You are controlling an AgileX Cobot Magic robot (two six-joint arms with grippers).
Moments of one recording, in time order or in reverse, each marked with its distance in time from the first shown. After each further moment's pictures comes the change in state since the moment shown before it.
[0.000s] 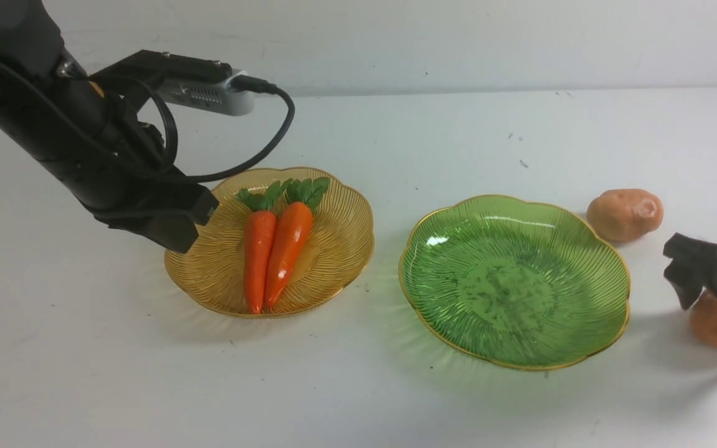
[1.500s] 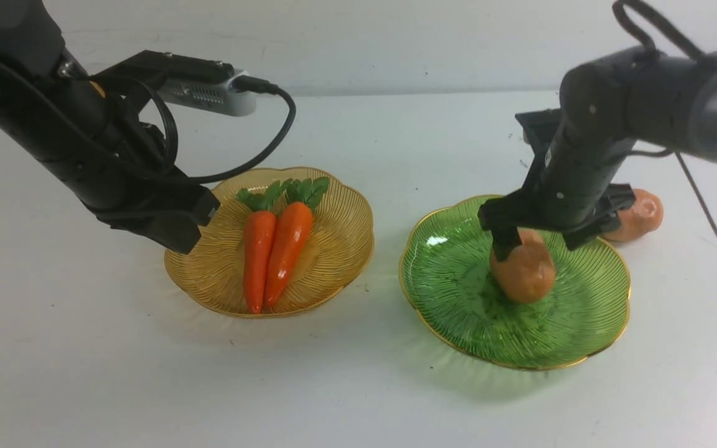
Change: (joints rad) right arm 0.312 0.083 -0.423 0.309 0.124 -0.998; left arm 0.000 0.000 0.001 -0.005 0.000 0.013
